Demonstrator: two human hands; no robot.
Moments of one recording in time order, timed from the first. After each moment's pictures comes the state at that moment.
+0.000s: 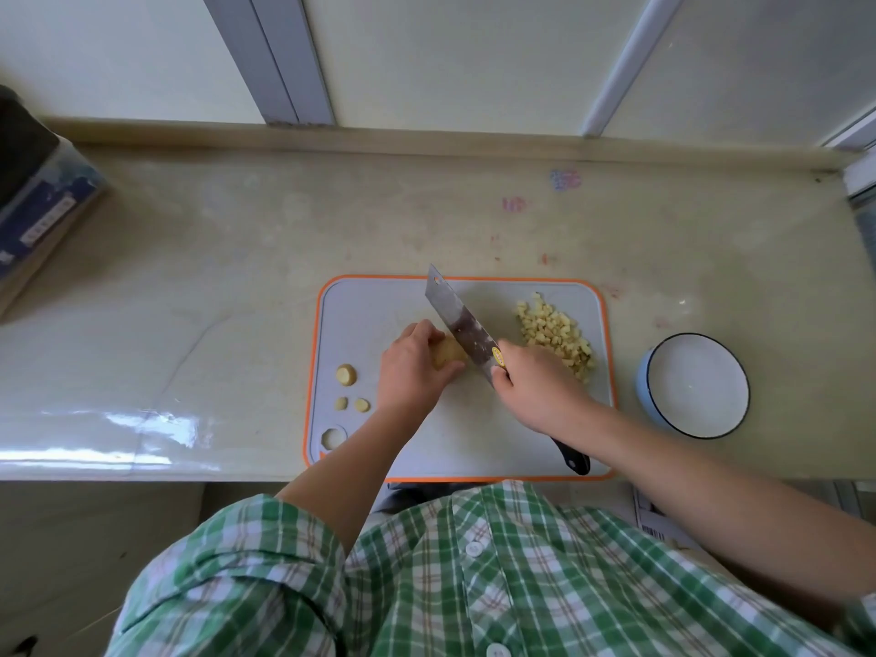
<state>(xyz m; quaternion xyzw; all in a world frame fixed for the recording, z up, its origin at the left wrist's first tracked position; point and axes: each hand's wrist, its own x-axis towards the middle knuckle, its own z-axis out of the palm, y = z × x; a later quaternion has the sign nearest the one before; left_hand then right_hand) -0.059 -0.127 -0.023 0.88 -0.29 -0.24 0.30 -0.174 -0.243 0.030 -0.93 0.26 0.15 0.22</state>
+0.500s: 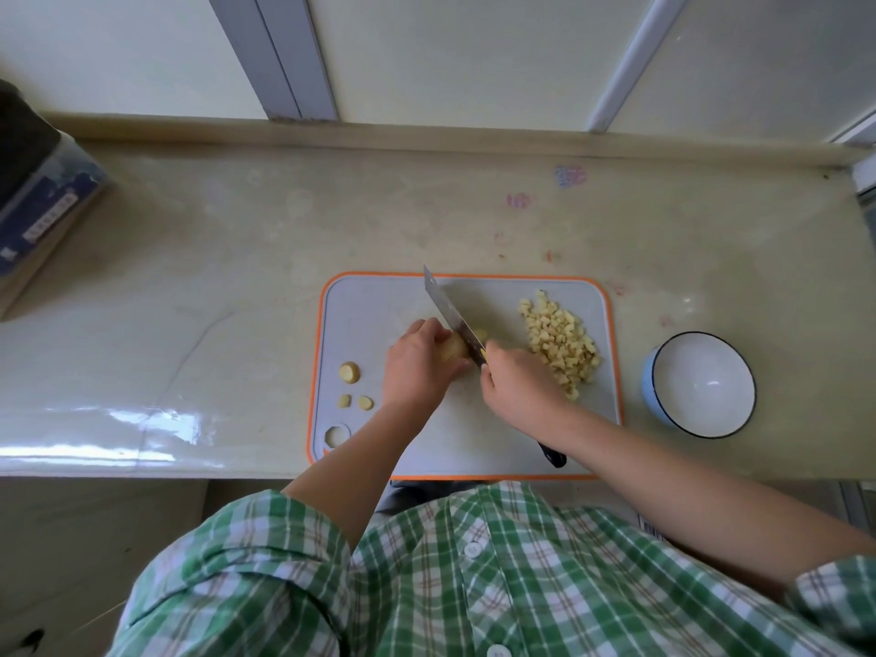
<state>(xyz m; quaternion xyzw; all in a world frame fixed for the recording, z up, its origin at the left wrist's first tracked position) -0.059 -0.132 -0.020 0.88 -0.27 -0.25 0.30 -0.164 -0.231 0.005 -0.93 0.26 0.13 0.21</state>
